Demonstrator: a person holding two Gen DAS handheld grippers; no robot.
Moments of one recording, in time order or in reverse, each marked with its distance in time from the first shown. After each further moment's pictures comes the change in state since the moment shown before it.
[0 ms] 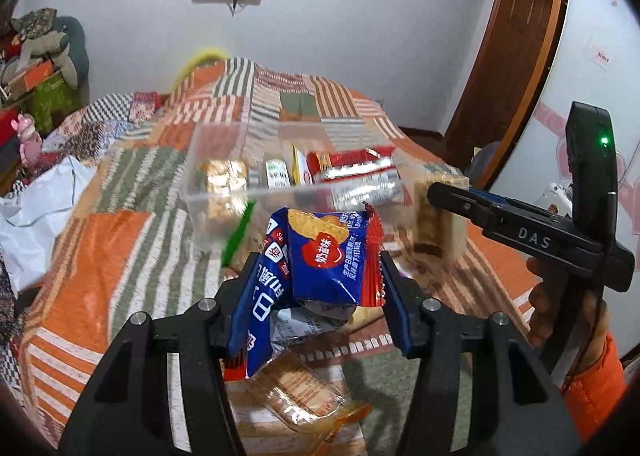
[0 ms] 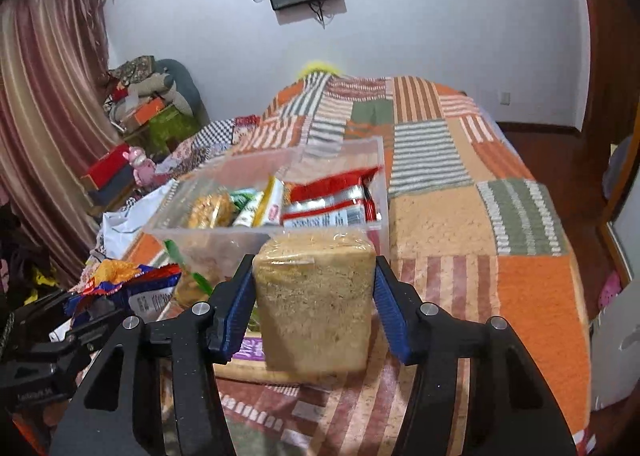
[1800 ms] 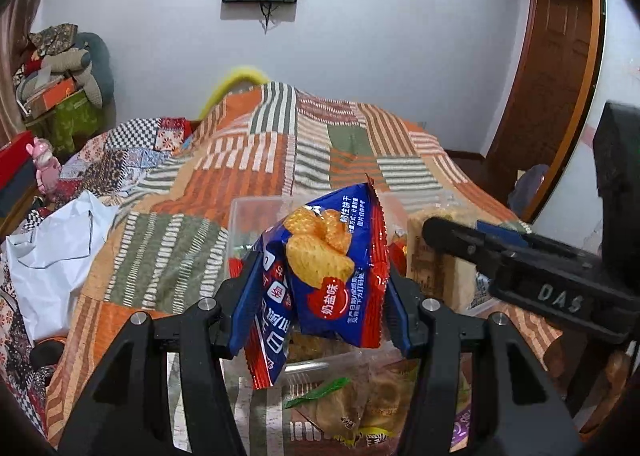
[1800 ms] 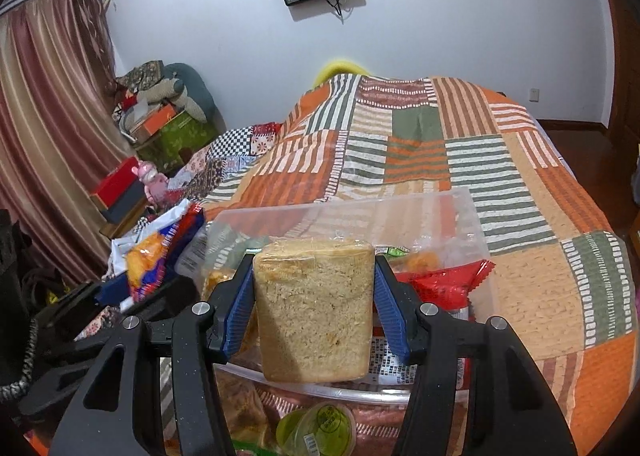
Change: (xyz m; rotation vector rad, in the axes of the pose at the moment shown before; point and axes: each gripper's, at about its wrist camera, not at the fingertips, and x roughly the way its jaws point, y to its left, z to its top) left arm 0.088 0.049 0.077 -0.009 -0.048 0.133; right arm 0.088 0.033 0.054 0.038 0.036 0.087
